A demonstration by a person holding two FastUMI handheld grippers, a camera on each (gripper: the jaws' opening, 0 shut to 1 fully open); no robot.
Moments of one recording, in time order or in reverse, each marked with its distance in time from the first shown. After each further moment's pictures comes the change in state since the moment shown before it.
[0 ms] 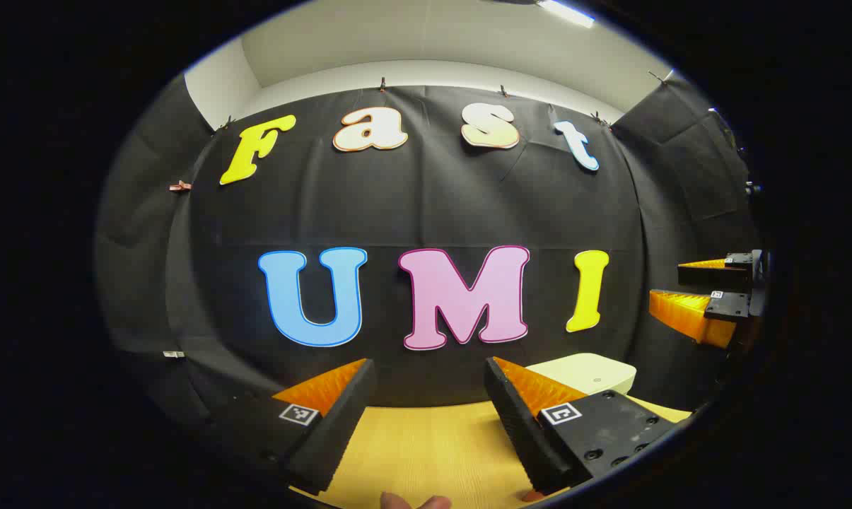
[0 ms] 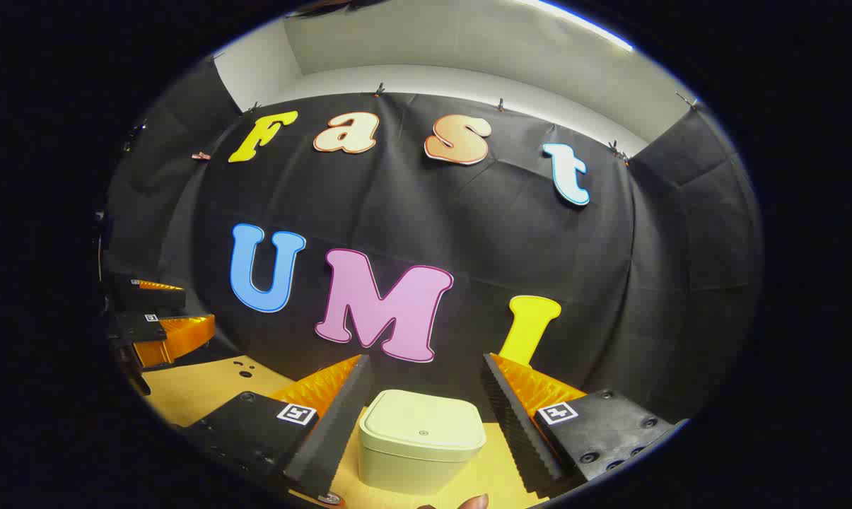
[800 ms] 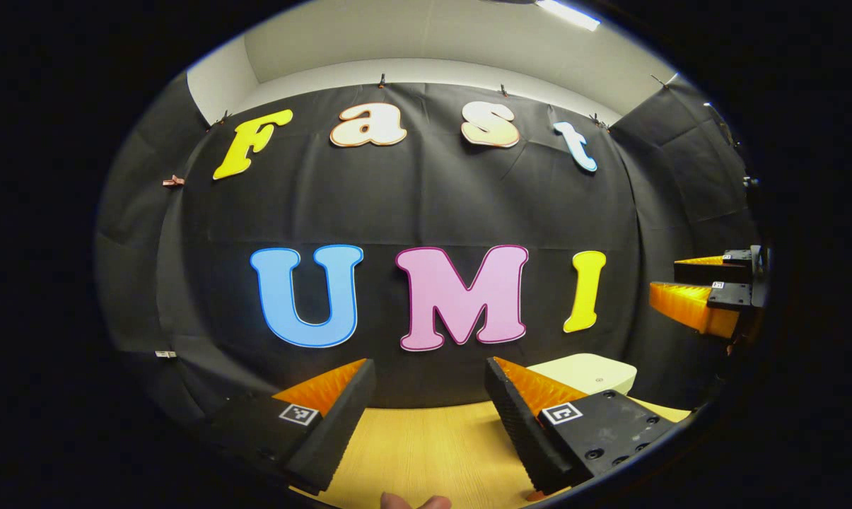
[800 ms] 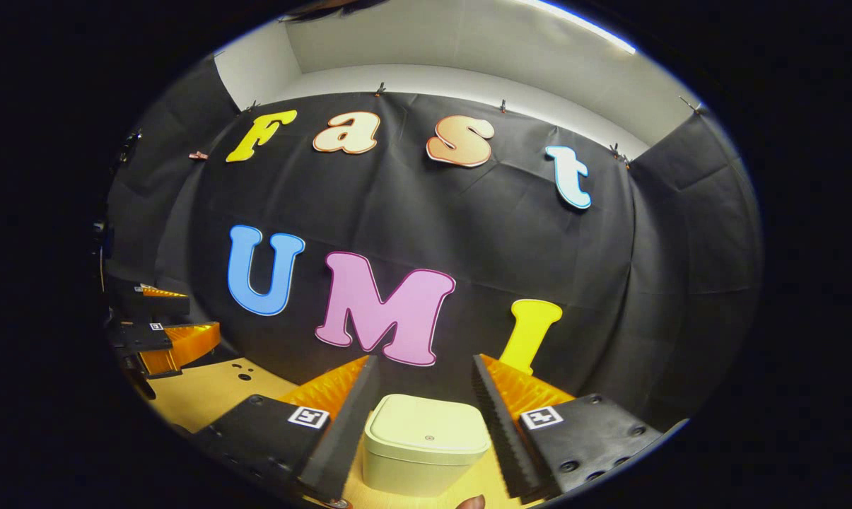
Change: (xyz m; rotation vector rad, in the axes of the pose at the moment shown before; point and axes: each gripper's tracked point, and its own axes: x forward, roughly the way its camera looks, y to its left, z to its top) left arm 0.013 0.015 -0.004 -0.004 0.008 -0.036; right arm 0.006 0.010 0.011 -0.016 0.004 -0.025
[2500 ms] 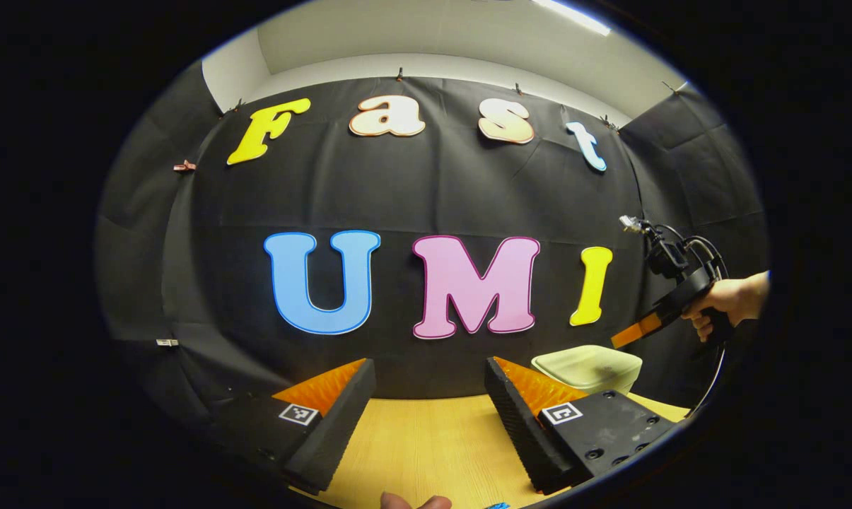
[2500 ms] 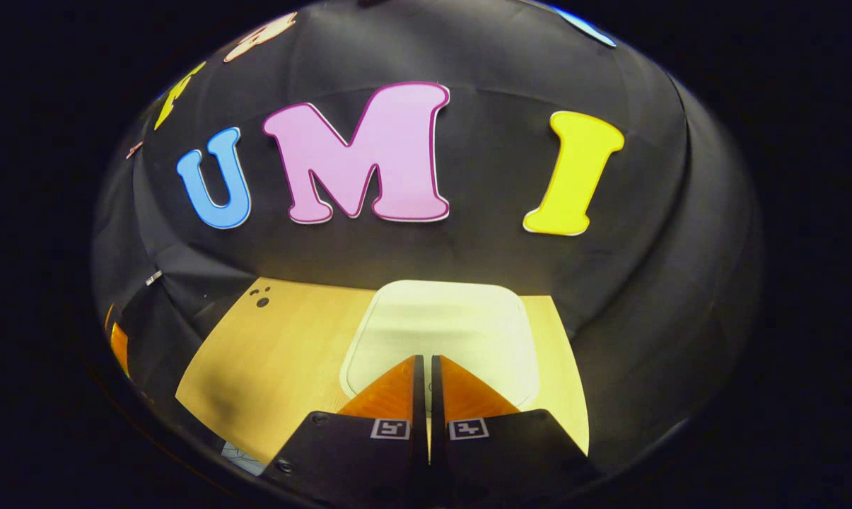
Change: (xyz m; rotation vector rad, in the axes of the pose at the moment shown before) left arm -0.013 0.033 -0.022 -0.036 0.024 0.015; right arm 0.098 -0.008 -0.190 0.227 0.774 0.155
